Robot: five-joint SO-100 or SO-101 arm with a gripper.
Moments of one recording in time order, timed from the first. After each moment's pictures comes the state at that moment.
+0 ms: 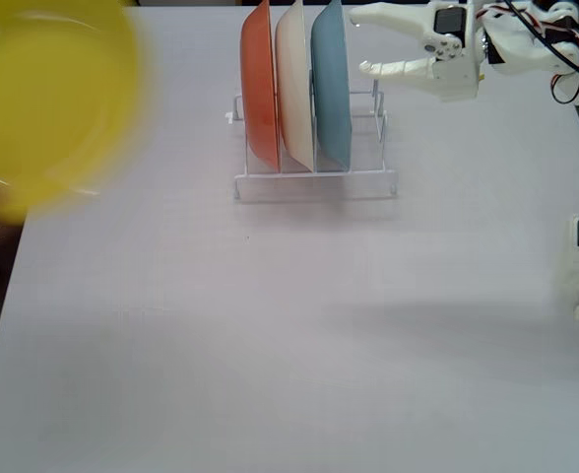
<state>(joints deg) 10.1 115.3 68.6 50.8 -9.1</state>
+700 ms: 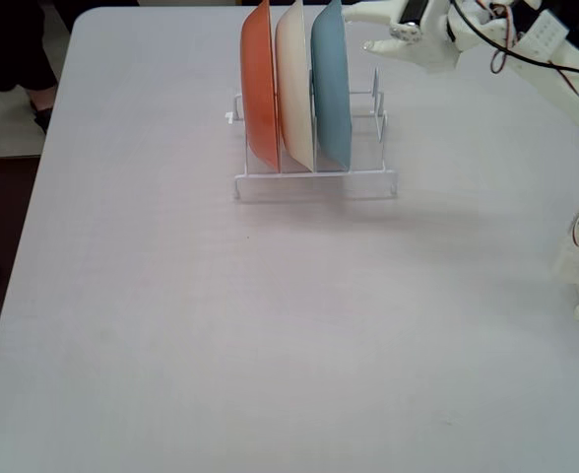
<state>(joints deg) 29.4 98.3 66.6 49.4 -26.1</state>
